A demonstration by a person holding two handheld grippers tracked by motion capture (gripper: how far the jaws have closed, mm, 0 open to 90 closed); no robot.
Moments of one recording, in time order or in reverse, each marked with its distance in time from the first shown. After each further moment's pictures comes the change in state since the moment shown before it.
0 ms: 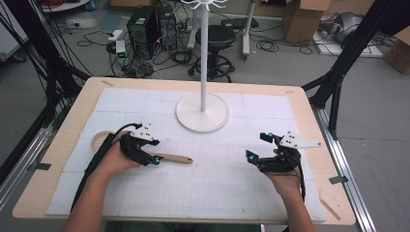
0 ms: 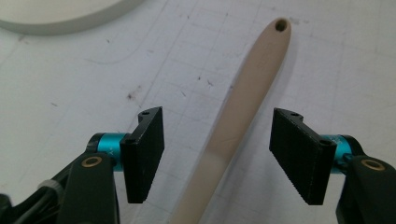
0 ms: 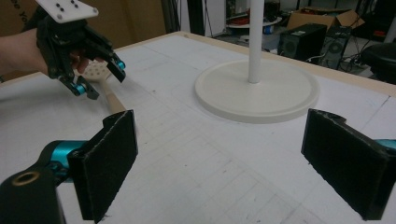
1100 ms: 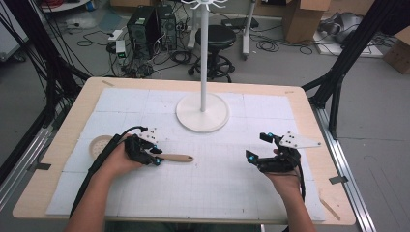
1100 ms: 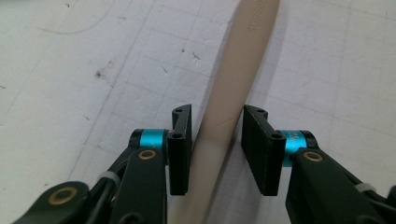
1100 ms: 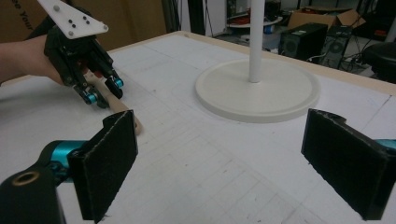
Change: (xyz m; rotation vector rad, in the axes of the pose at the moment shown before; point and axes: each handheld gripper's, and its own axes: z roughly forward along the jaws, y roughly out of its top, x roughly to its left) left arm 0.002 -0.002 0.012 0.085 -0.074 0.000; right arm 0.000 0.000 0.000 0.003 0.002 0.005
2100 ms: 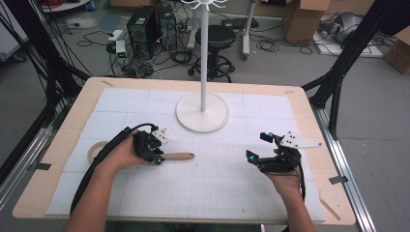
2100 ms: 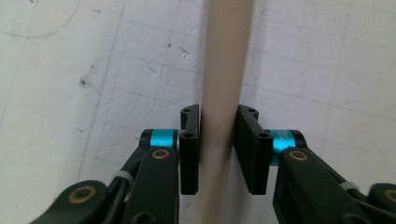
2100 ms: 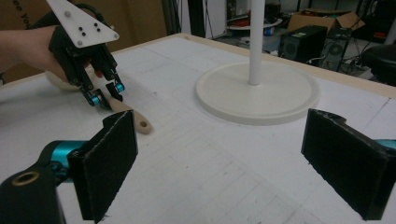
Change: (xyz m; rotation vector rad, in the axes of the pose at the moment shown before) left arm 0.001 0.030 0.006 0.211 -0.032 0.075; right arm 0.001 0.001 -0.002 -0.007 0.000 -0.001
